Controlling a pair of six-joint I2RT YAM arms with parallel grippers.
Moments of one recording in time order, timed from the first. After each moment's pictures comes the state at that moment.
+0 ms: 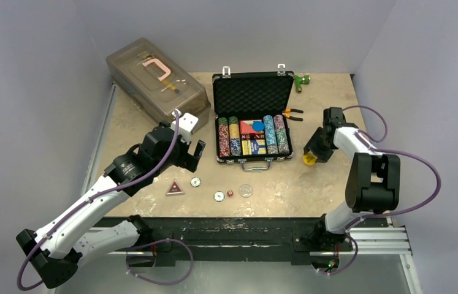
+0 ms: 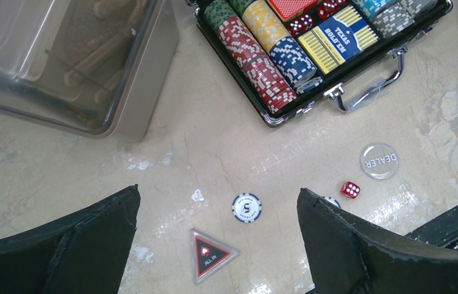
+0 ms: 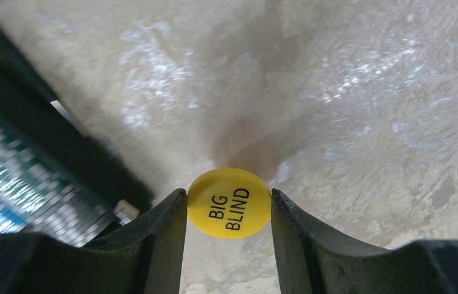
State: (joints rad) left arm -0.74 0.93 1.00 -0.64 -0.25 -0.07; right arm -0.09 1.61 0.99 -0.62 0.03 0.58
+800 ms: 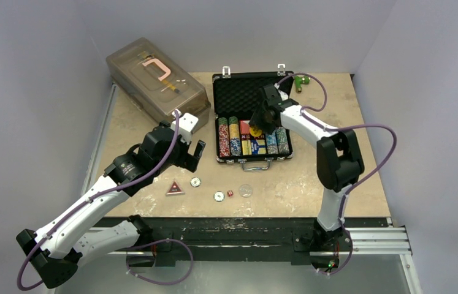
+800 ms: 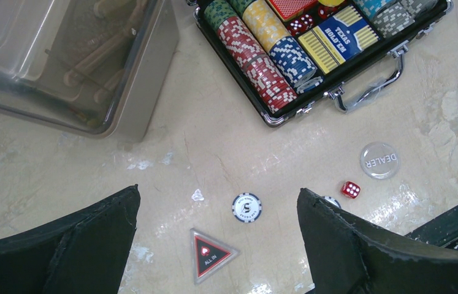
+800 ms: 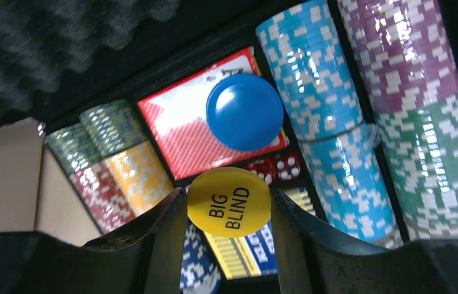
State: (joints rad) left arm -0.74 0.93 1.00 -0.64 -0.25 -0.07; right arm 0.43 1.87 1.46 -0.57 0.15 0.85
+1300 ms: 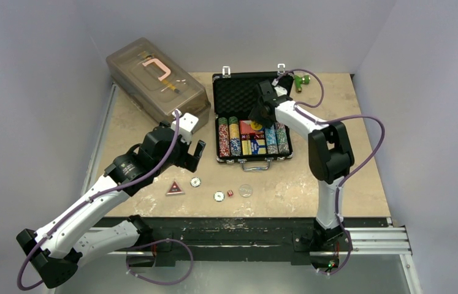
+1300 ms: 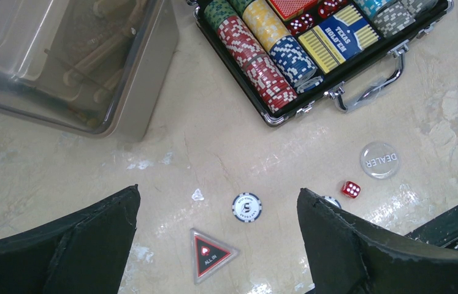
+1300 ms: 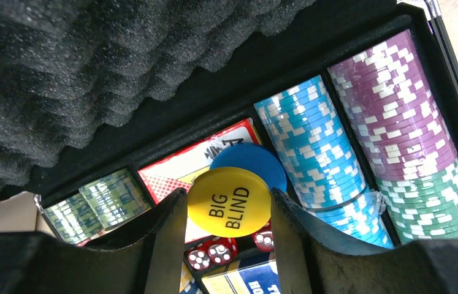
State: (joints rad) left arm -0.74 0.93 1.00 -0.64 -0.25 -0.07; right arm 0.44 2.02 1.59 -0.56 0.27 0.87
